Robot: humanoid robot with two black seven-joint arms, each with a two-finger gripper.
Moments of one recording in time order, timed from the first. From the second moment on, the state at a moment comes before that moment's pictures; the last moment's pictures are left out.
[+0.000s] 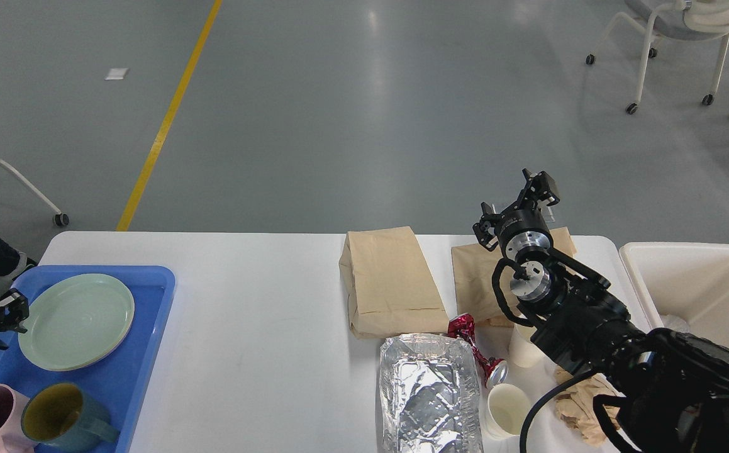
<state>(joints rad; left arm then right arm) -1.02 0.72 0.66 -0.51 -0.01 -0.43 0.22 0.87 0.08 0.49 0.19 0.34 0.08 0.39</state>
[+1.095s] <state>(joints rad) -1.59 0.88 0.78 -0.54 -0.01 -0.52 0.20 0.87 0.08 0.49 0.19 0.34 0.08 0.39</state>
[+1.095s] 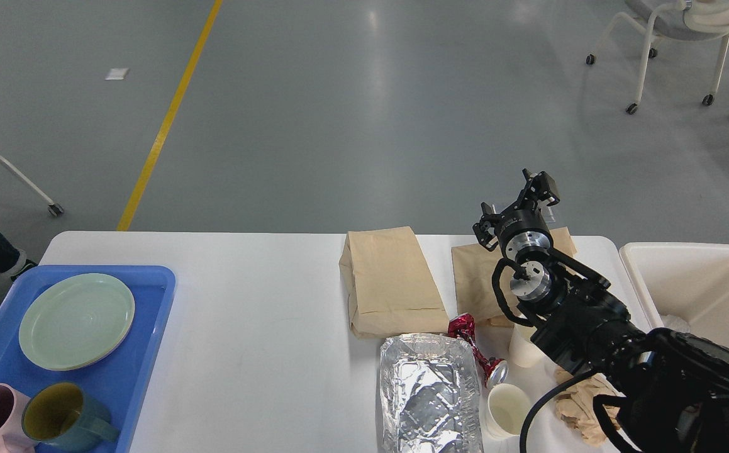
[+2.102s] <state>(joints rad) -1.10 0.42 -0.76 -0.31 -0.03 -0.39 0.18 0.87 0.08 0.49 0.19 0.34 0.08 0.39</state>
